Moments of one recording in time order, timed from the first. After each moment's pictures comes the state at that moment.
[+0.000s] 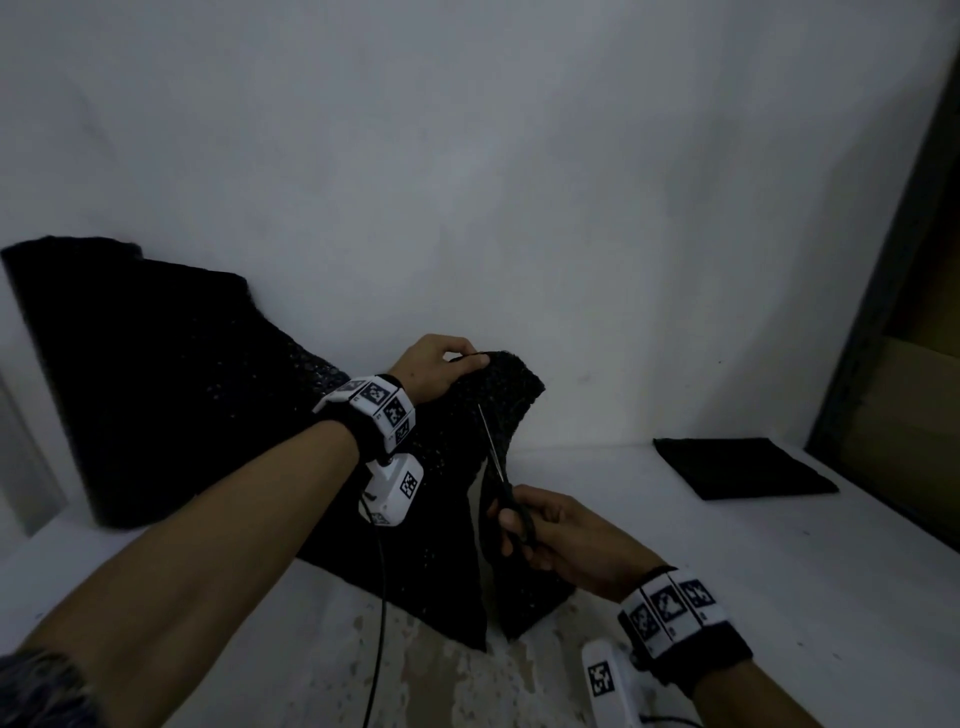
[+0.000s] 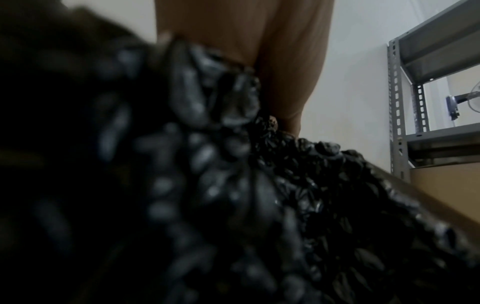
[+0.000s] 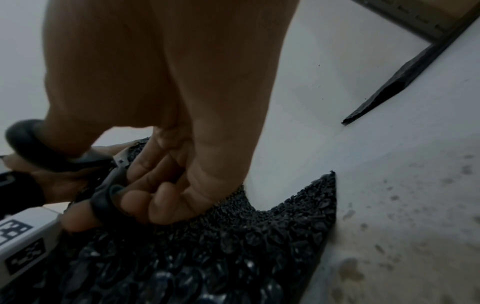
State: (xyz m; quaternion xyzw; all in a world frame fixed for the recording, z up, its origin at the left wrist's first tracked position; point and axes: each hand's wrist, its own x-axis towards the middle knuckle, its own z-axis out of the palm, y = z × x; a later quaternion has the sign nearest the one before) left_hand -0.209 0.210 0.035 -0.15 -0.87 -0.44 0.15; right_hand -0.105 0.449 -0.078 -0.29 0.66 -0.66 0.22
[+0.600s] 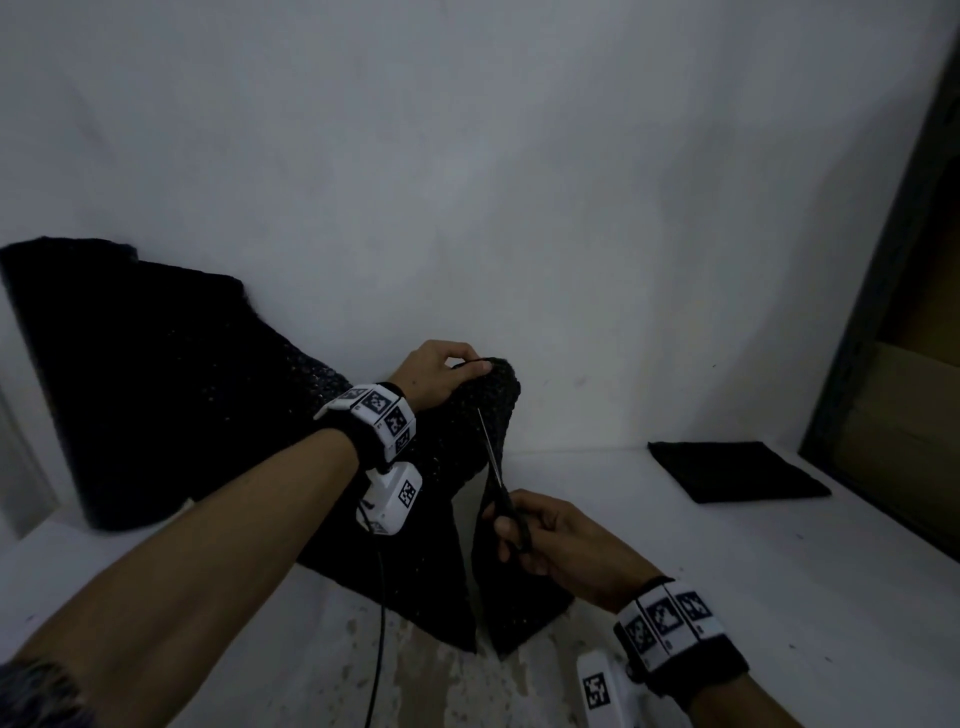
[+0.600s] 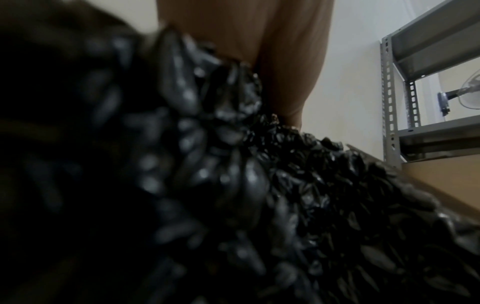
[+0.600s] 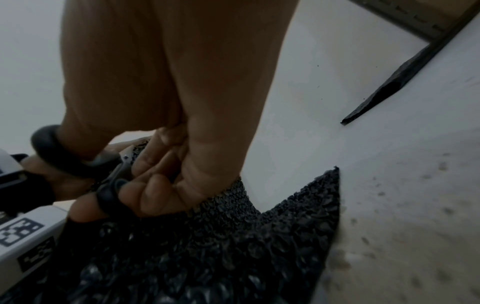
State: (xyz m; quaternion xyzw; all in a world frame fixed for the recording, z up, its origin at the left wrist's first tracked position) left_hand -0.207 0.218 0.030 -0.14 -0.87 -0.44 0.16; right_hand -0.102 0.449 -0.081 -0.28 0.66 -0.67 0.20
